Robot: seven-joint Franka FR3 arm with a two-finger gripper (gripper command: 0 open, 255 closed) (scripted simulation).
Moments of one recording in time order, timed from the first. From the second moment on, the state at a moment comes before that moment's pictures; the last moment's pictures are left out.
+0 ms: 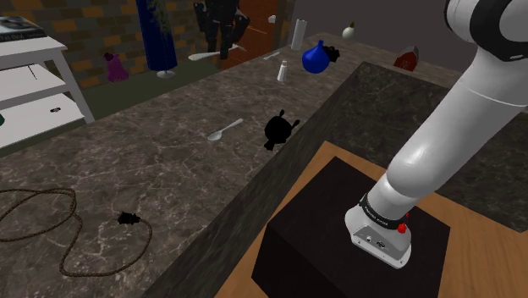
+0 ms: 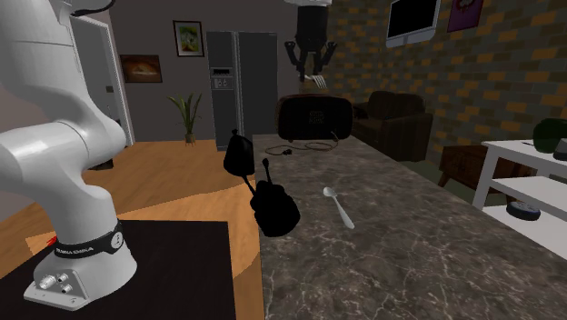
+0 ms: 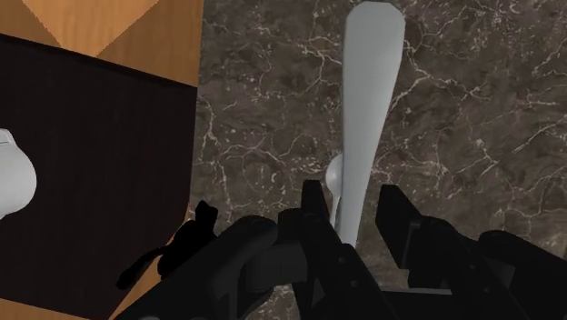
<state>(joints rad) -0.16 0.01 0.54 -1.56 0.14 1.60 1.73</state>
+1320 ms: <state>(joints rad) 0.24 0.44 0.68 -1.11 -0.16 1.56 2.21</state>
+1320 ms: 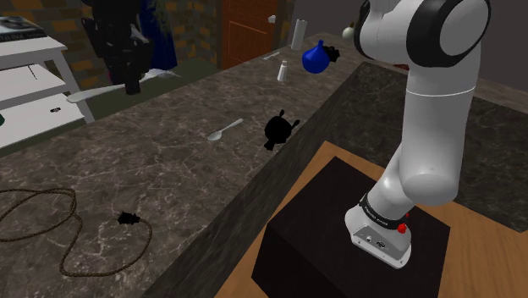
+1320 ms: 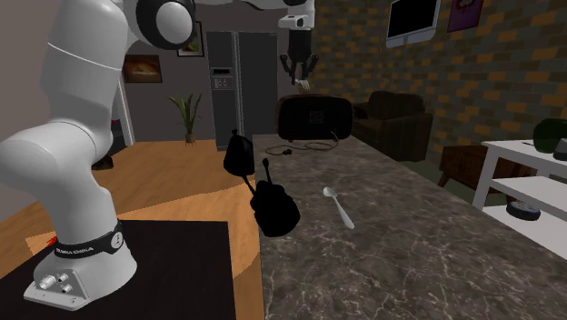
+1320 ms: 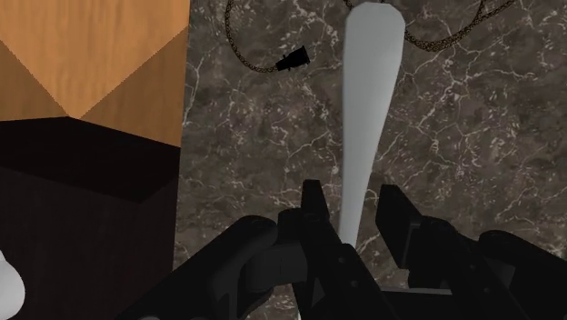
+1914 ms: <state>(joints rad) 0.19 0.39 0.68 -1.31 -0.13 1.71 2.19</state>
